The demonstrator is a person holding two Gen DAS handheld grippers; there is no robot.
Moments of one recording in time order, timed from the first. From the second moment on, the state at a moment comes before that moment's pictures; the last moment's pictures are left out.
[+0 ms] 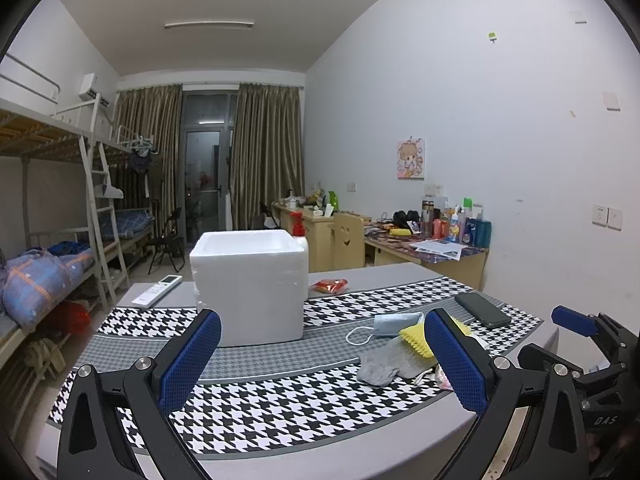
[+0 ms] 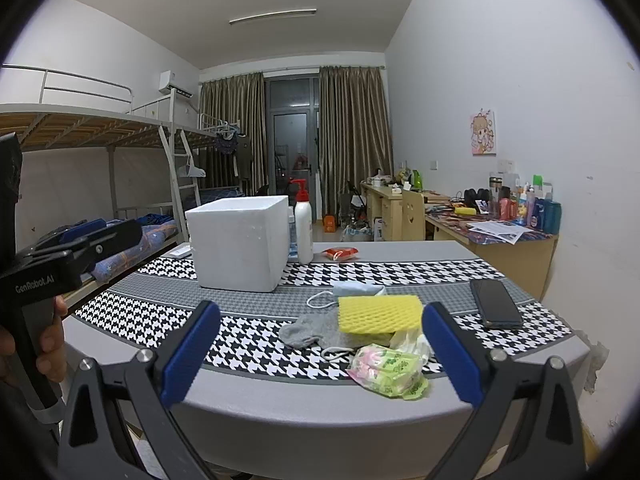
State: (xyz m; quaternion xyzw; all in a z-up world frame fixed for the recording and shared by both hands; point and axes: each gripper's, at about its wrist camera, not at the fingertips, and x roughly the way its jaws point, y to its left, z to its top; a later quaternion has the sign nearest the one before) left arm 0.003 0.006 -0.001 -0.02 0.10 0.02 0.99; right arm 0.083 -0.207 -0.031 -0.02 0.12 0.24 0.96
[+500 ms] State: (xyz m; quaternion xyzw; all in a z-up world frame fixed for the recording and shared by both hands) left arm 0.005 0.007 -0.003 -0.02 0.10 0.02 0.99; right arm 0.084 -0.208 -0.031 -0.02 0.12 0.24 0.96
